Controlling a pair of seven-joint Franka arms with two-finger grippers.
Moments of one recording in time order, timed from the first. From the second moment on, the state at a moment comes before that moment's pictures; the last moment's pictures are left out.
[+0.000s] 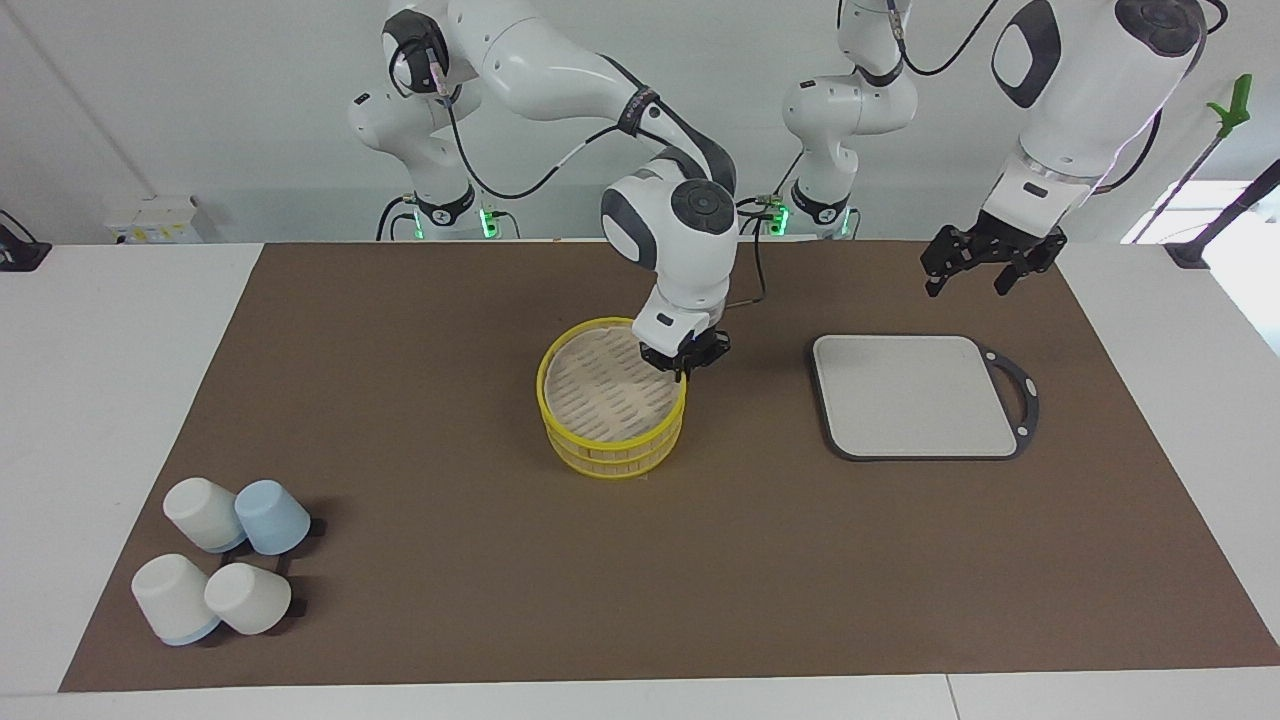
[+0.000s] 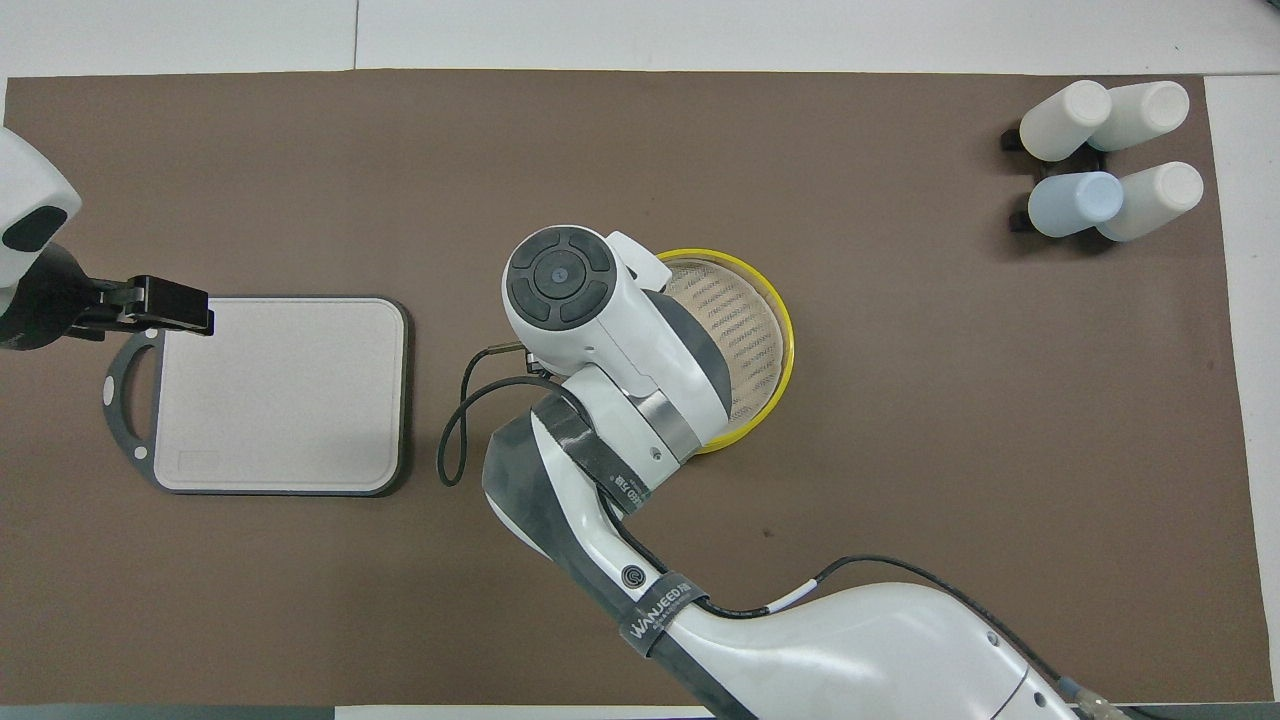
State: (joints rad) left arm 0.00 -0.05 -0.08 -1.72 -0.03 1.67 -0.04; right arm 0.69 0.56 -0.01 -1.37 0.03 1.91 0.58
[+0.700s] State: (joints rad) left arm 0.00 -0.05 -0.08 -1.72 -0.03 1.67 -0.04; right arm 0.70 0.55 -0.01 -1.40 0.03 1.94 0.62
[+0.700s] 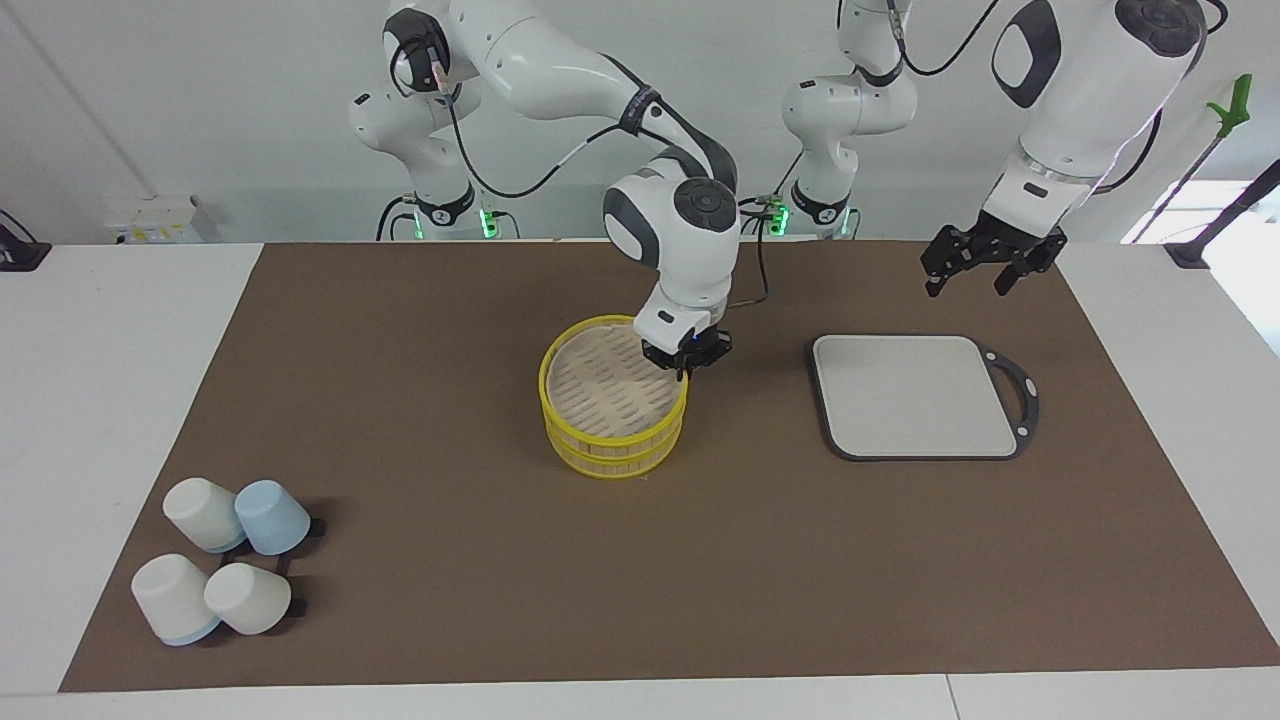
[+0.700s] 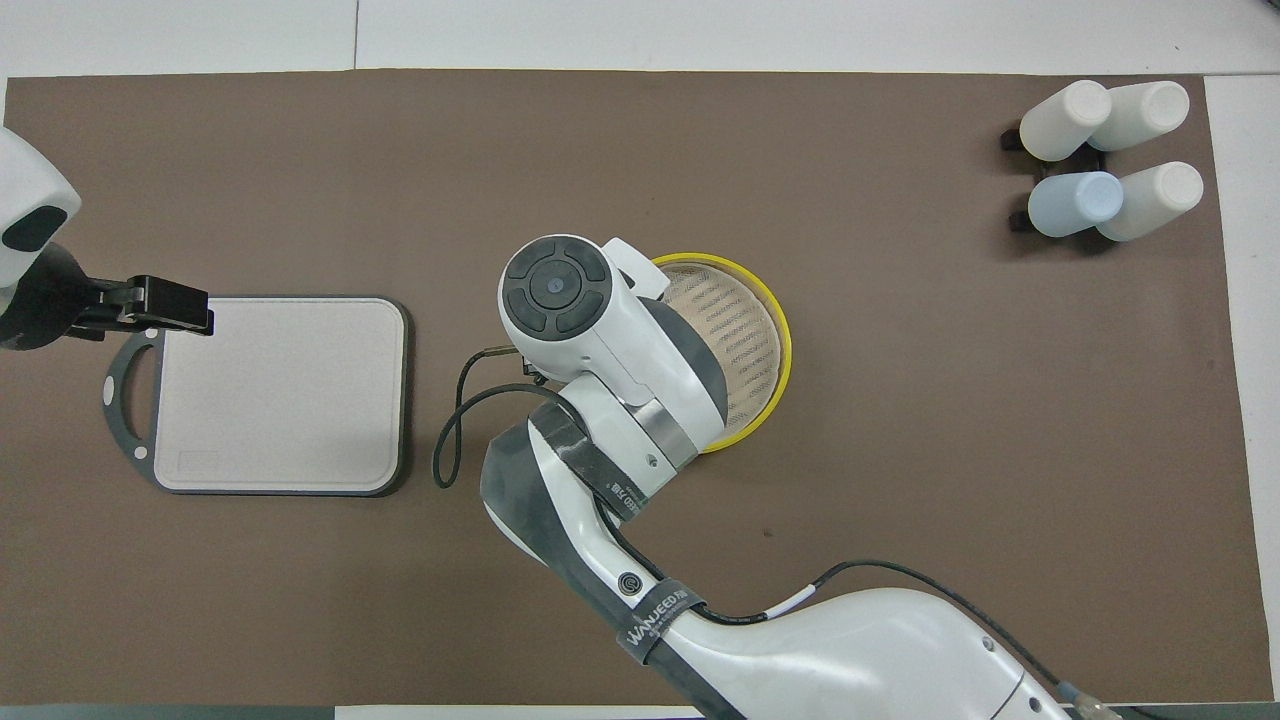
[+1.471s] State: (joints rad) left arm 0.00 -0.05 -0.08 -1.72 -0.03 1.67 -0.04; right arm 0.70 0.52 -0.01 -1.47 0.03 1.99 0.62
